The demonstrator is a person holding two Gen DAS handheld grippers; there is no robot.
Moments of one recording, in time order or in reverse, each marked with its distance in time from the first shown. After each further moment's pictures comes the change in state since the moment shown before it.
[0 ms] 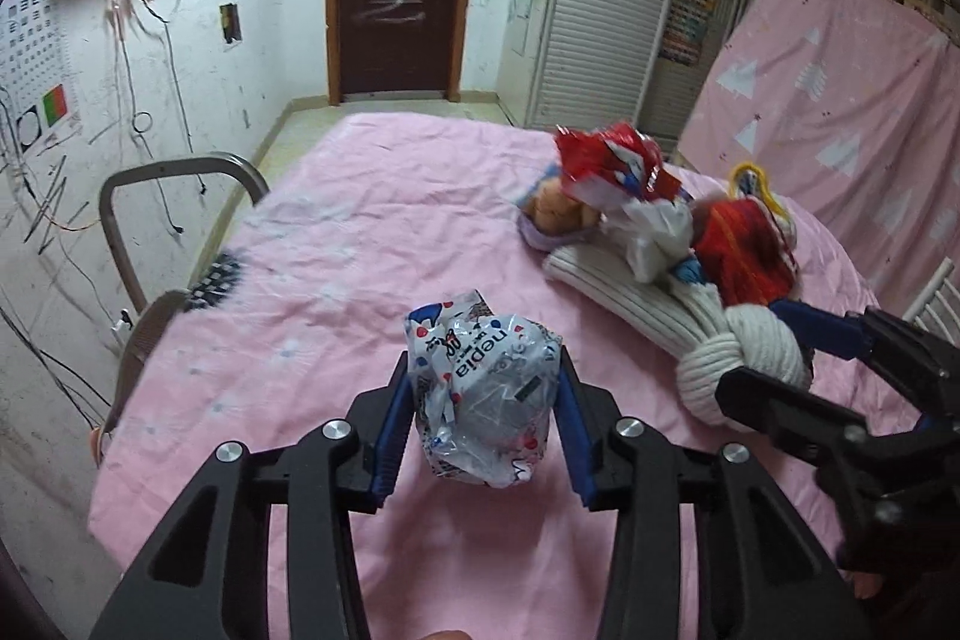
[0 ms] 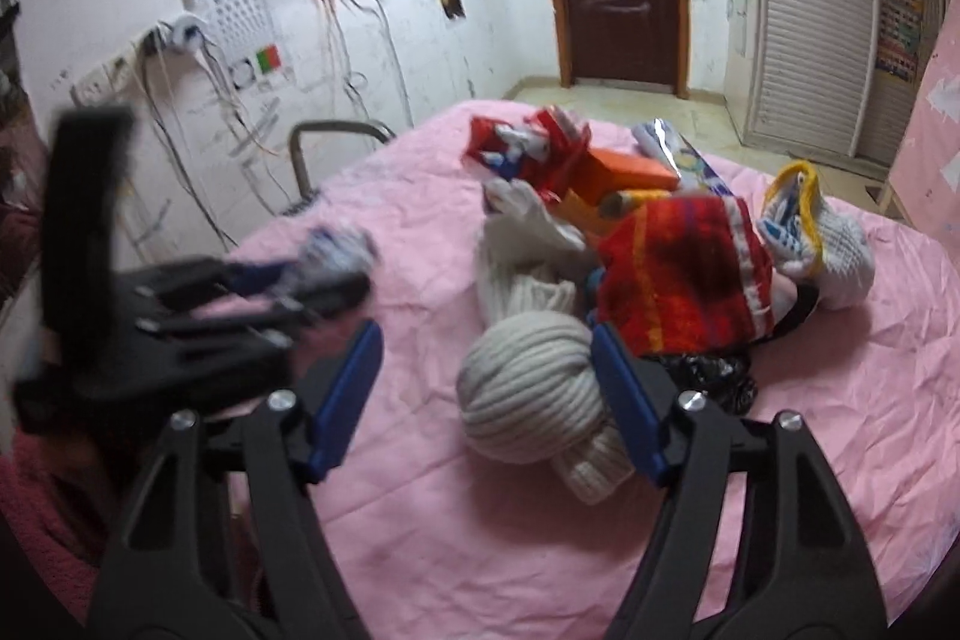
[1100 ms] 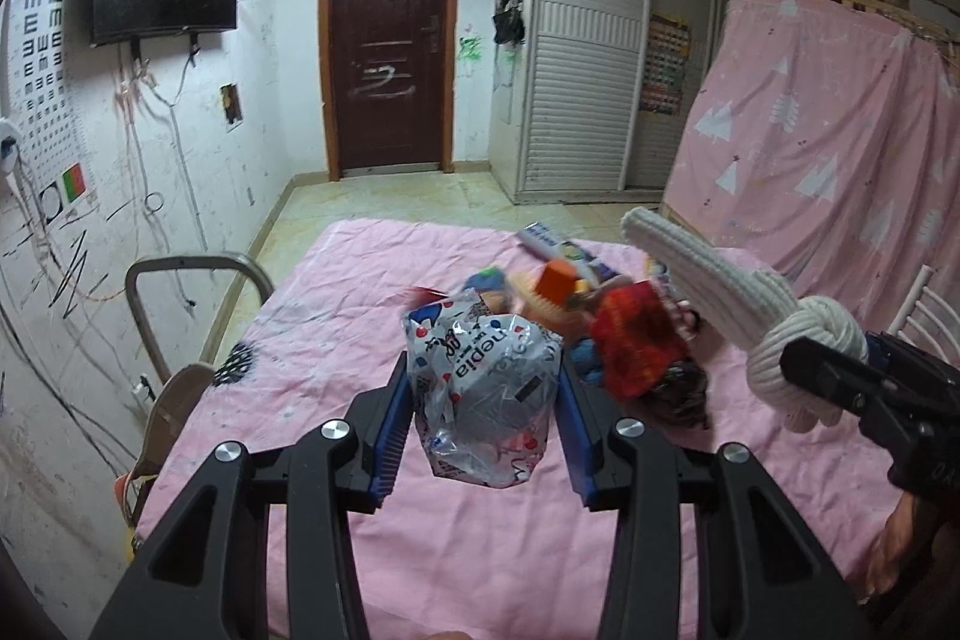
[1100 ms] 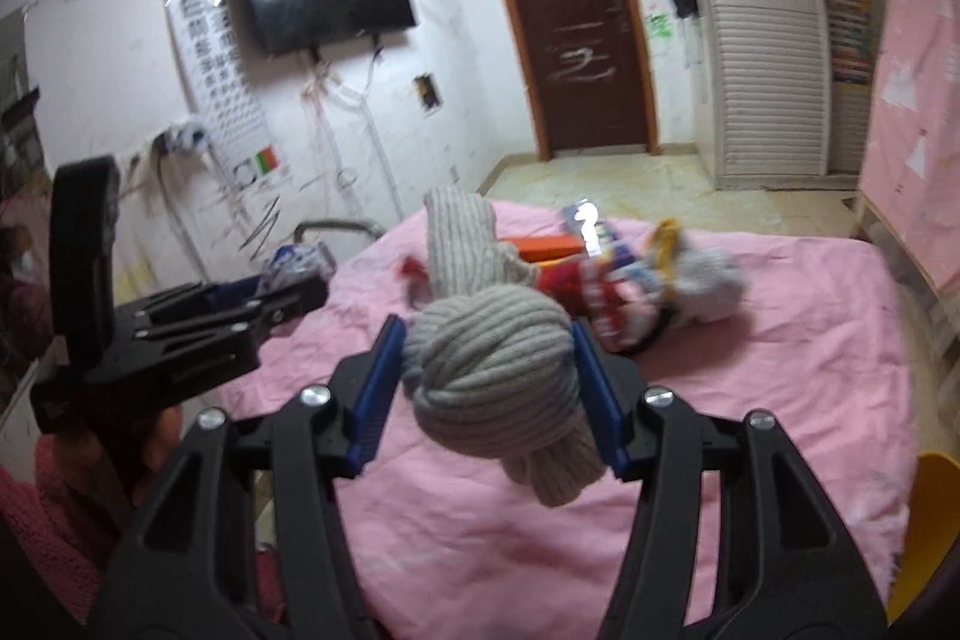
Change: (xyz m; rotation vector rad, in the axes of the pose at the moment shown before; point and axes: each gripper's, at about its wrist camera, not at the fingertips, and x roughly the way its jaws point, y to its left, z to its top) left arm -0.073 -0.062 0.017 0.071 -0.168 0.000; right arm -0.108 -0.055 -0.021 0.121 -0.233 0.013
